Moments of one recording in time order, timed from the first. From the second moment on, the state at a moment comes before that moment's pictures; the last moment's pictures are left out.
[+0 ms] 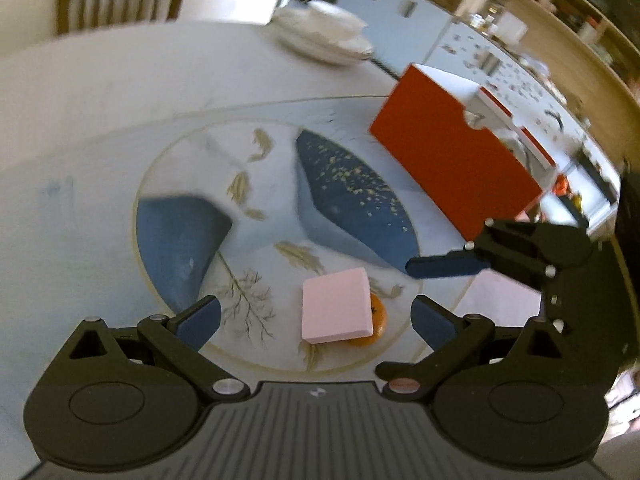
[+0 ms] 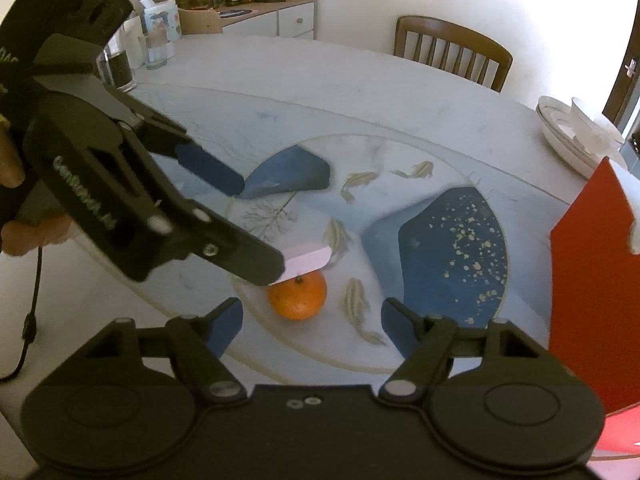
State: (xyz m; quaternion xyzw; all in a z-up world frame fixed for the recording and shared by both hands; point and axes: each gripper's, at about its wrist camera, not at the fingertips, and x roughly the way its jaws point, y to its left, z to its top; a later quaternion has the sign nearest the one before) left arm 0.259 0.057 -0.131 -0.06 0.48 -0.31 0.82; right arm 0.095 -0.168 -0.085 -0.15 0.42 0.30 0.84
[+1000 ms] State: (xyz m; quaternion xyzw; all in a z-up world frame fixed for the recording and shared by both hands) left arm 0.268 0.040 -0.144 -0.13 0.53 -0.30 0.79; right arm 0.112 -0.154 -0.101 -0.14 0.43 0.32 0.83
